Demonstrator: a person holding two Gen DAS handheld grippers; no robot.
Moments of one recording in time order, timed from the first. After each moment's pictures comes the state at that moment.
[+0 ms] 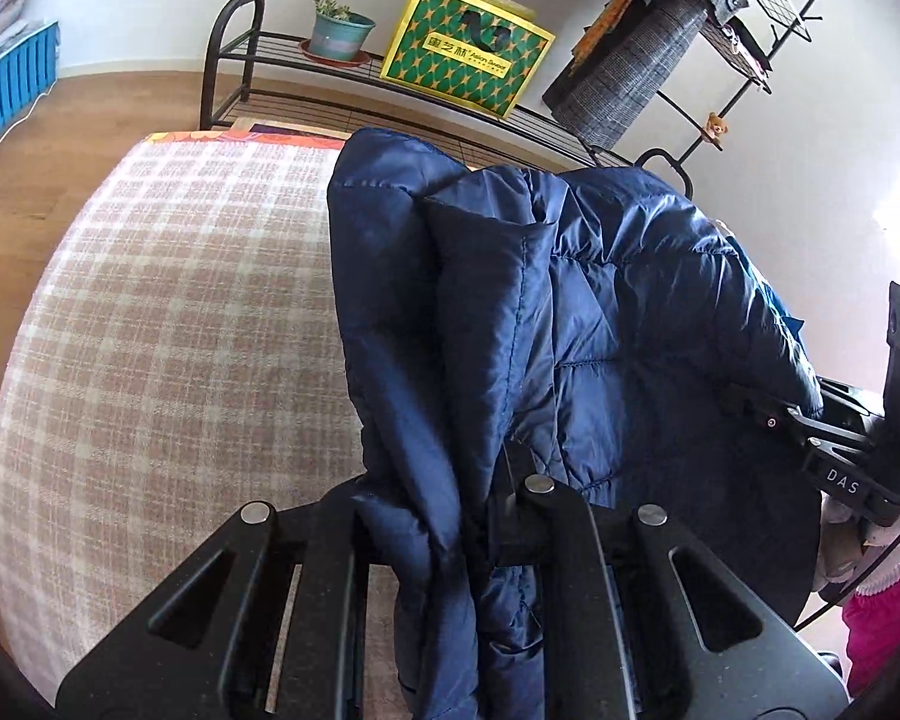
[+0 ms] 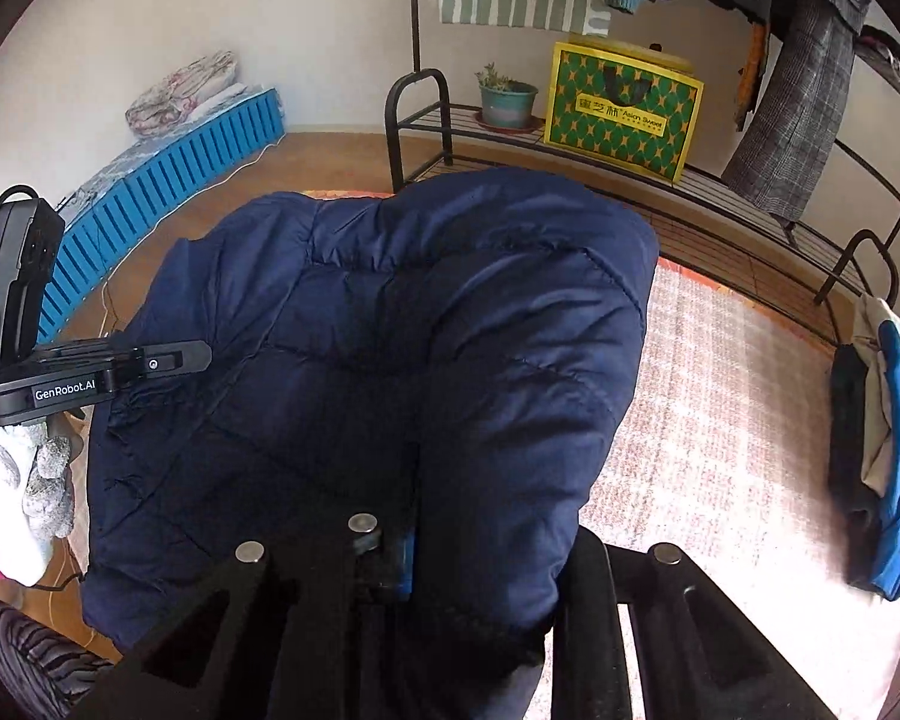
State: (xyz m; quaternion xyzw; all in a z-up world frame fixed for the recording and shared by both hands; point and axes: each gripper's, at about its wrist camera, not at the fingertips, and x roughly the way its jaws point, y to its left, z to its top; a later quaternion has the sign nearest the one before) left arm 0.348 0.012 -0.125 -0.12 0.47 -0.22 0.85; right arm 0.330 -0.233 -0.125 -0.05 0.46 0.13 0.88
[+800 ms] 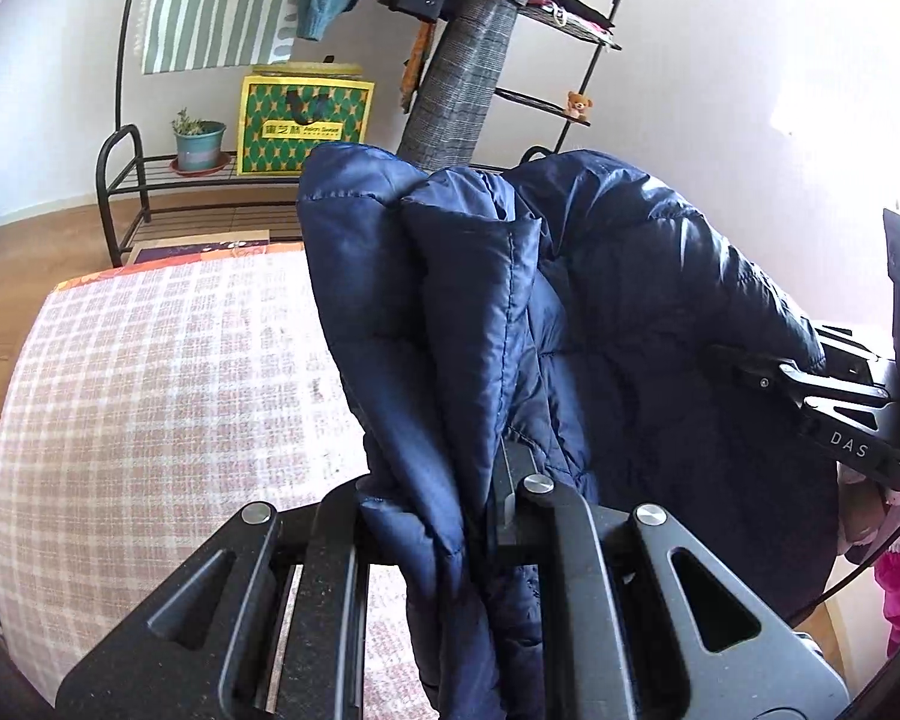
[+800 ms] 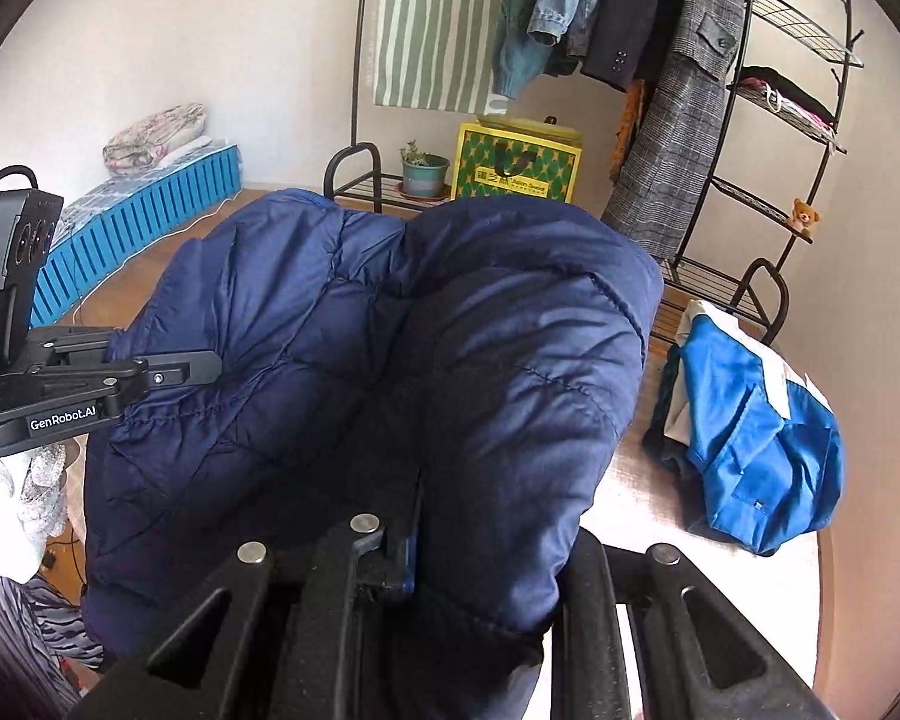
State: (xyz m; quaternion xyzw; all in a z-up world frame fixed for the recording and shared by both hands) left arm 0.228 -0.161 -0.032 -0.02 0.38 -0.30 0.88; right arm 0.195 -0.357 -0.039 -0.06 0.38 0.07 0.92
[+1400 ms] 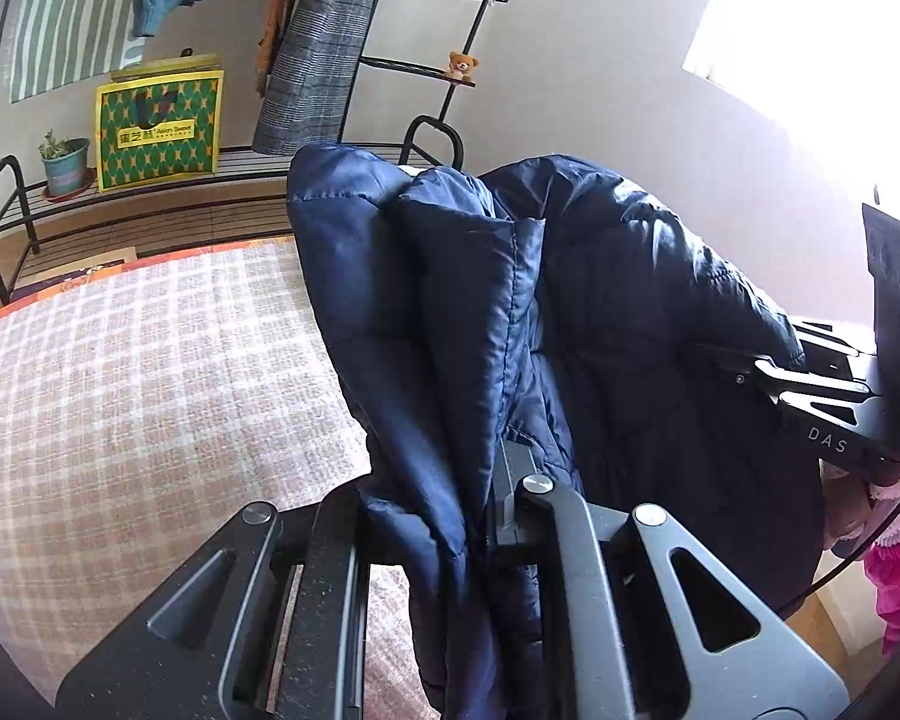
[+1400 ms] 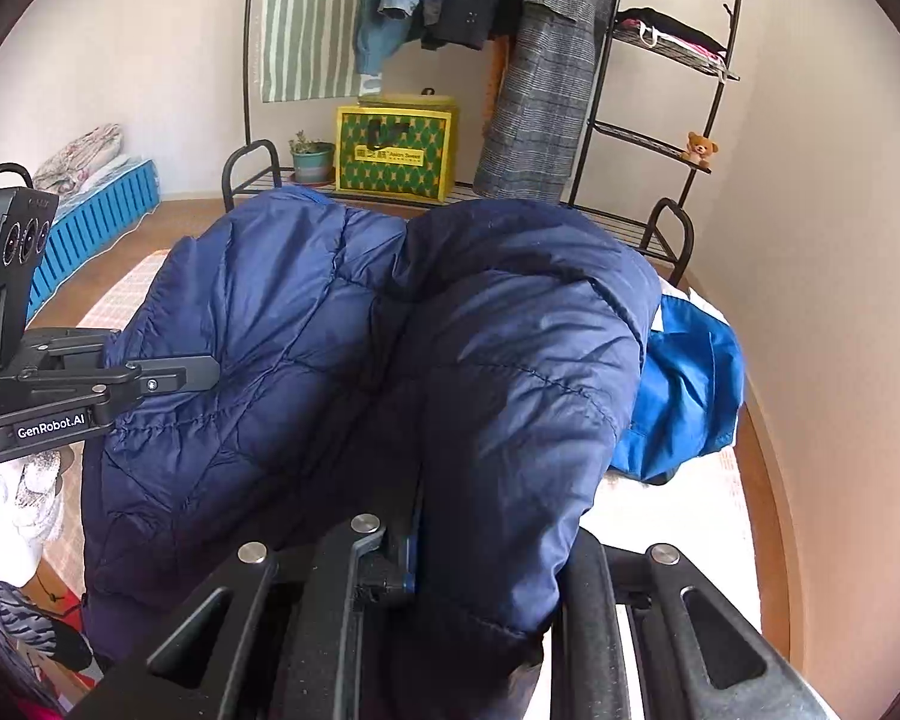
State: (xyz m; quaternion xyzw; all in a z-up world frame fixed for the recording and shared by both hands) left arm 0.228 -0.332 -0.057 0.00 0.39 -0.40 0.83; right arm 0.164 -0.495 -0.058 -0.03 0.40 -0.02 0.91
